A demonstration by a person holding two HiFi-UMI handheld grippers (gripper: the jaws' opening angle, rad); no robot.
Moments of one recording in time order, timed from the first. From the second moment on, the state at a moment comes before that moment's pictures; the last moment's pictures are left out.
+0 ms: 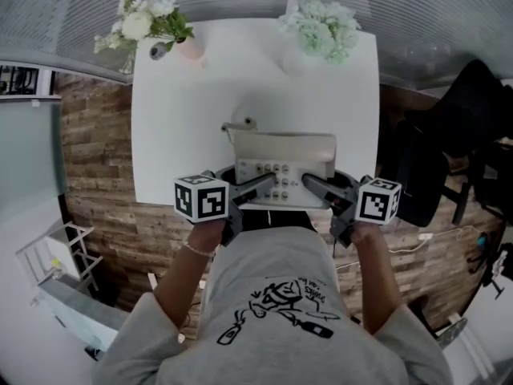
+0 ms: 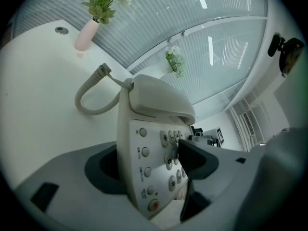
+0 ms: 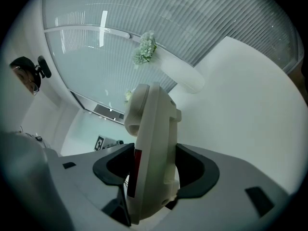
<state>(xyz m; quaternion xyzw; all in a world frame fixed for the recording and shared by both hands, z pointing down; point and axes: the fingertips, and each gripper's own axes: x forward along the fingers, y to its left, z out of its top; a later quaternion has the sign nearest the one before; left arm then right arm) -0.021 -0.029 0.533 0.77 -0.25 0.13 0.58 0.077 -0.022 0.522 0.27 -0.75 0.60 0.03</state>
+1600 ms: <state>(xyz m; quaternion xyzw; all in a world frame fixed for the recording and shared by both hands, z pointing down) -0.017 -0.028 0.637 0.74 -0.27 0.15 0.60 0.076 -0.026 0.623 0.28 -0.72 0.63 0.06</state>
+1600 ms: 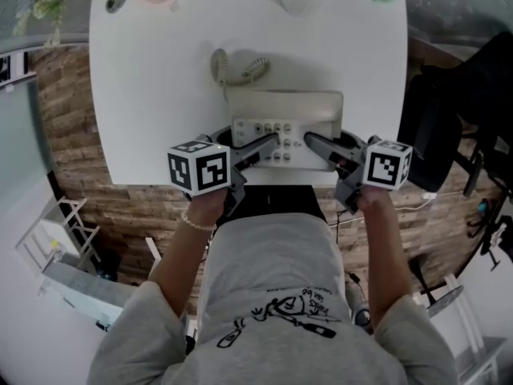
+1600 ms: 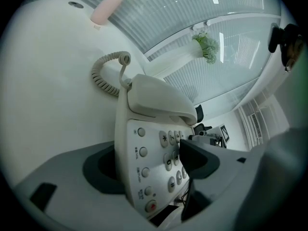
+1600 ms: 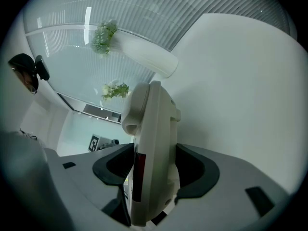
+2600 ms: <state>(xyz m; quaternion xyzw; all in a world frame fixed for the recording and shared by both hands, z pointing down) -0.011 -0.028 0.650 0.74 -0.34 0.23 0.54 0.077 -0.019 0.646 0.28 -0.71 0.64 0.07</state>
